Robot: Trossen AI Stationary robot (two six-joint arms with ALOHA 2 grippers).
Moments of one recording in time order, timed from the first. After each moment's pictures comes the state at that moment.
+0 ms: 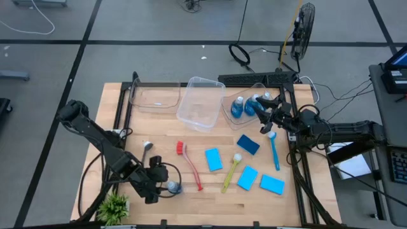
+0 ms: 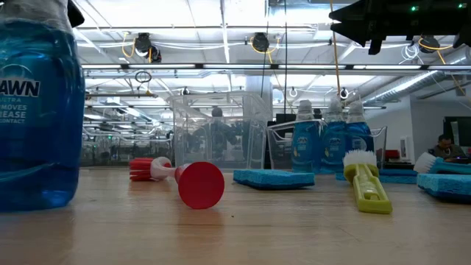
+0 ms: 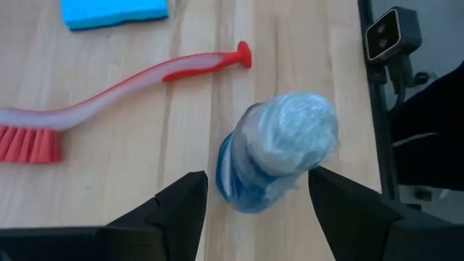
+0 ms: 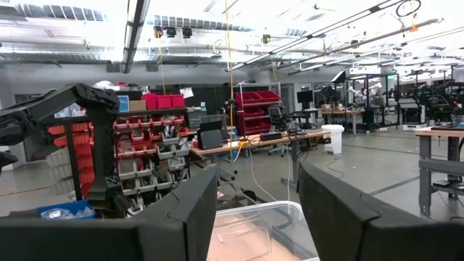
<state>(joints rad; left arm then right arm) -0.72 1.40 0.99 -0.57 -0.27 -0.70 -0.10 0.59 0.28 0.62 0.37 0.00</state>
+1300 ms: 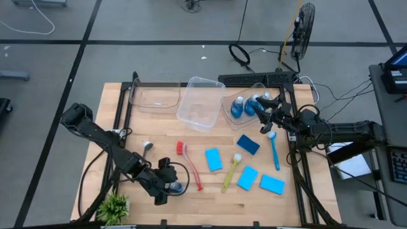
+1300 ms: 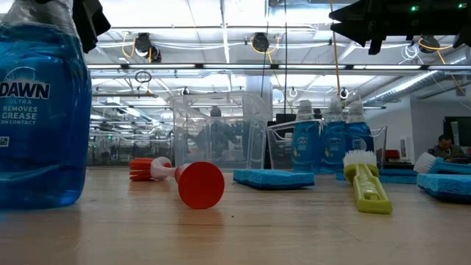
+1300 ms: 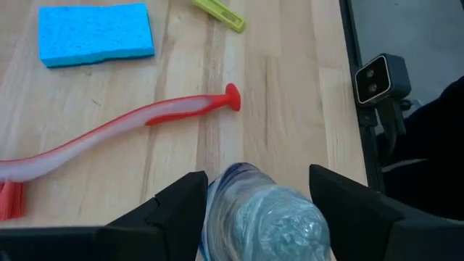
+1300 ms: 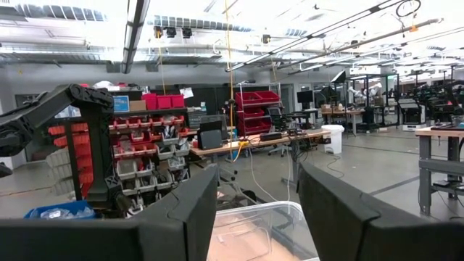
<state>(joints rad) -0.65 1.48 0.99 -0.39 -0.26 -0.65 -0.10 0.59 0.28 0.62 0.37 0.00</state>
